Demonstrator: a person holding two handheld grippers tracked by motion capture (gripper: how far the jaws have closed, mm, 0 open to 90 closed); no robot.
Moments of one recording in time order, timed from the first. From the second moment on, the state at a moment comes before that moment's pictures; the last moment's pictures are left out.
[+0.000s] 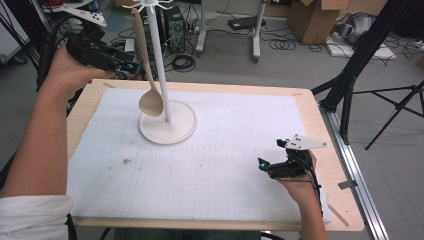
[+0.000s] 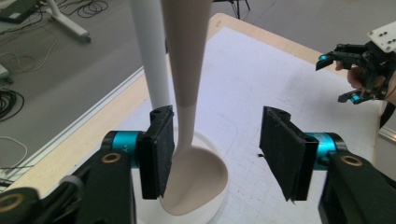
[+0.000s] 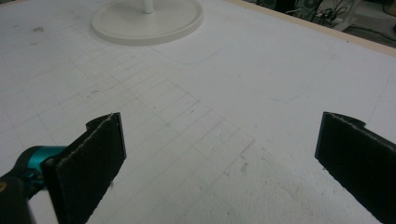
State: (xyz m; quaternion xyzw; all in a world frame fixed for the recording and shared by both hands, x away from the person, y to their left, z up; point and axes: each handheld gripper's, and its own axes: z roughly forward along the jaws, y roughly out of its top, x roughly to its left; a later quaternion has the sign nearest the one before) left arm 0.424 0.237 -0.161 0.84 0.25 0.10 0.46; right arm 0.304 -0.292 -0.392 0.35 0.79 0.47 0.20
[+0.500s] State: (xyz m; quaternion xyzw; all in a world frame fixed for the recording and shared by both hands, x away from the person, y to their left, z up) left arm 0.389 0.246 -0.177 0.83 0.22 0.11 0.50; right arm 0.303 -0.291 -0.392 0.34 0.79 0.47 0.20
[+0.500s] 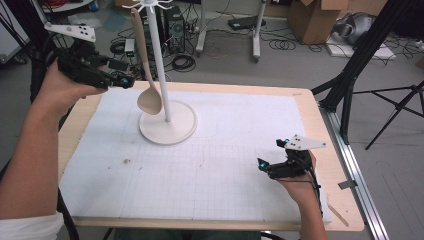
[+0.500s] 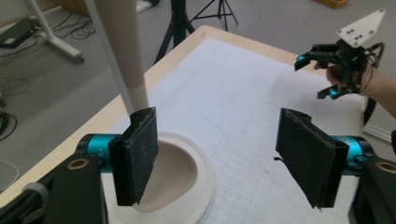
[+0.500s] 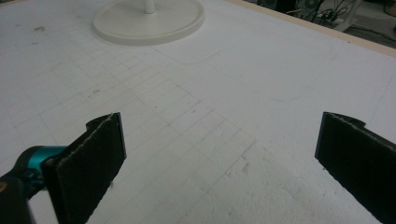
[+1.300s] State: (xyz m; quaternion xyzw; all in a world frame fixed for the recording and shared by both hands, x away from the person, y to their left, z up) left arm 0.343 0.263 -0.272 0.82 0.21 0.09 0.53; right arm 0.304 -0.287 -0.395 0.34 0.79 0.46 0.20
